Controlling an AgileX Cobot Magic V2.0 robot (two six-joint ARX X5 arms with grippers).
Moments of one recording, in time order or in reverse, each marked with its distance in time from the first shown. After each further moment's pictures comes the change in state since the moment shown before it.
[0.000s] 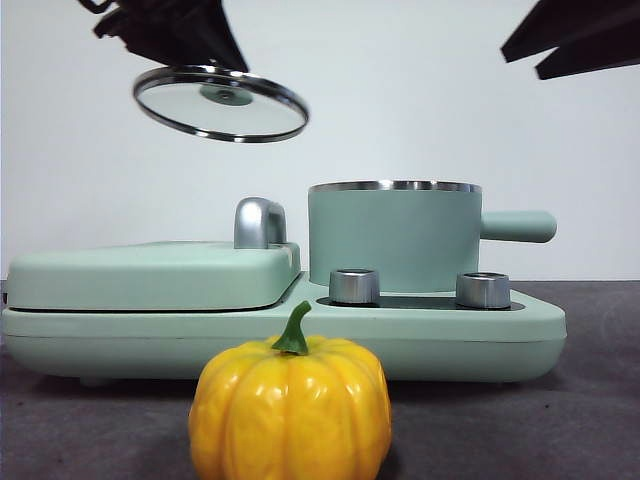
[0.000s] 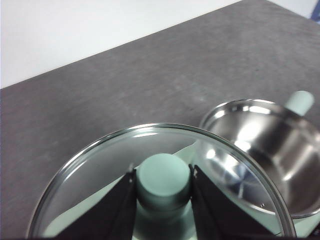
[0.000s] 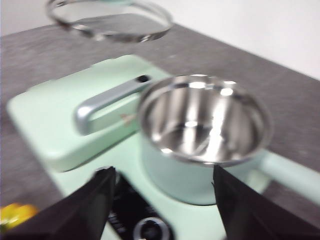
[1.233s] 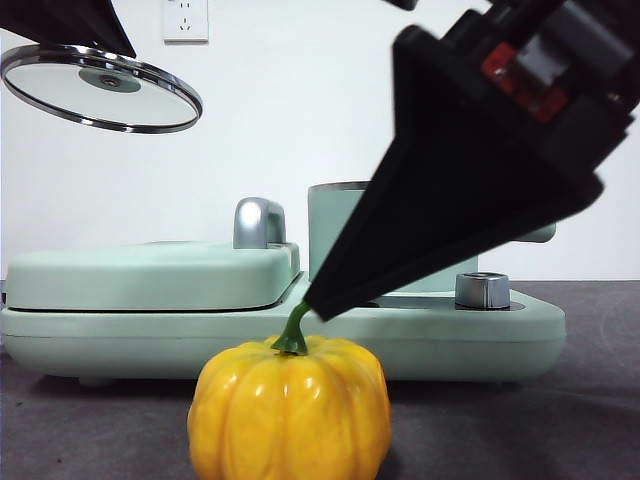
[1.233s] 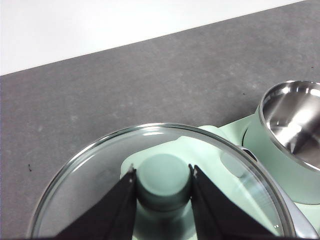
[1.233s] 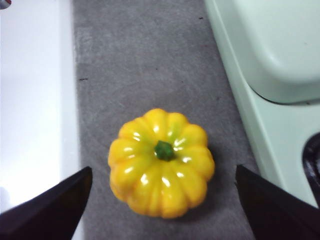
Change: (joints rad) left arm 0.188 -0.237 -0.147 -0.098 0.000 0.008; right arm 0.585 0.430 0.000 -0.005 0.130 -0.131
